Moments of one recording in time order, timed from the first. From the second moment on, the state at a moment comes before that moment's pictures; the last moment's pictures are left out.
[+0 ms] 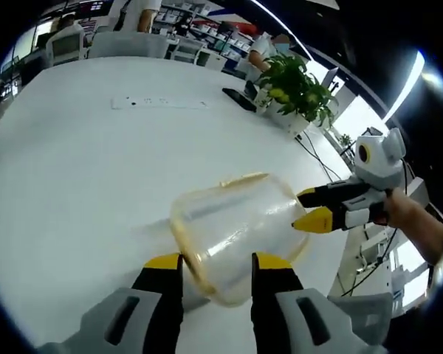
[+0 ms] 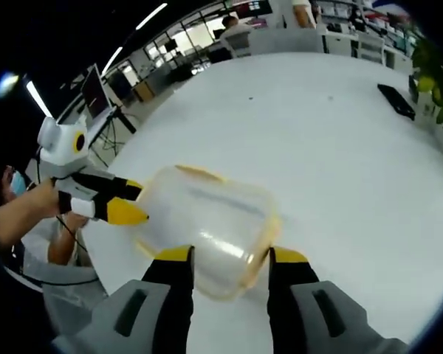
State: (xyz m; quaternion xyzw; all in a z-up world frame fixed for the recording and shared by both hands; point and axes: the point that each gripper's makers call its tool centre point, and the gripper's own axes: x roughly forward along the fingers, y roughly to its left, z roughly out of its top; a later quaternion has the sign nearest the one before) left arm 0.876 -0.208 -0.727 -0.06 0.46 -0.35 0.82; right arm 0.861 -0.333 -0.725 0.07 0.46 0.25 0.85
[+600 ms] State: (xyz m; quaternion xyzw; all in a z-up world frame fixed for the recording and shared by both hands) left arm 0.869 -0.192 -0.728 -0.06 0.46 -0.34 0.82; right arm 0.853 -0.318 -0.725 0.07 0.46 0.25 0.85
